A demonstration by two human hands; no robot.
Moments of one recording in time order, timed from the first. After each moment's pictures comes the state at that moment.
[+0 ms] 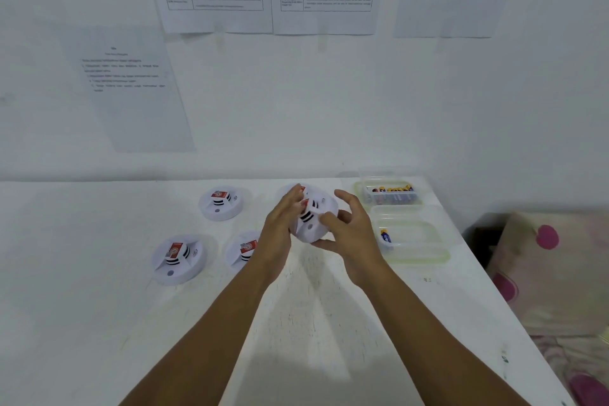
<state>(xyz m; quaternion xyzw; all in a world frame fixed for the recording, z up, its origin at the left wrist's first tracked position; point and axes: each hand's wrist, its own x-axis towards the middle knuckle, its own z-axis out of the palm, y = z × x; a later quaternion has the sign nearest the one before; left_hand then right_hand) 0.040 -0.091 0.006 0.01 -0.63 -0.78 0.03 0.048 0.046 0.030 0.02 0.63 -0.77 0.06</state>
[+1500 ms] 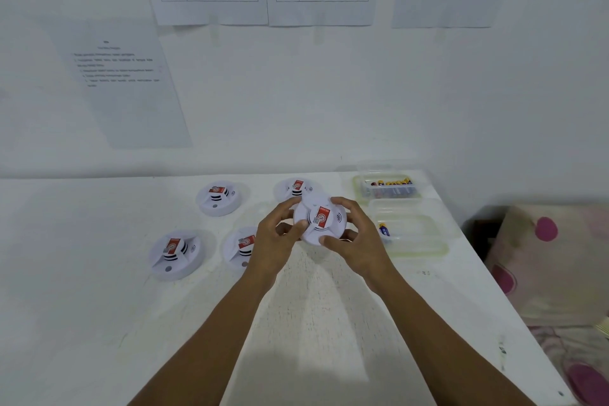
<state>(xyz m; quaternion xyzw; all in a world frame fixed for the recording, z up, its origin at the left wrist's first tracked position) 0.051 -0.093 -0.020 -0.02 -0.71 -0.69 0.13 0.036 0.075 -0.018 -0.12 0.76 -0.64 -0.01</state>
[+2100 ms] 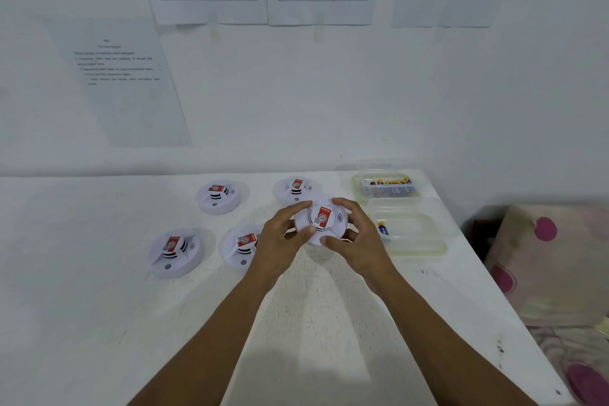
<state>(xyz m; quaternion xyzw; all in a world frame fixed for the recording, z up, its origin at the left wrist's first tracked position) 0.052 -0.090 -0.028 -0.05 -0.73 -0.67 0.11 0.042 0.079 -0.017 -0.12 0.74 -0.66 0.00</state>
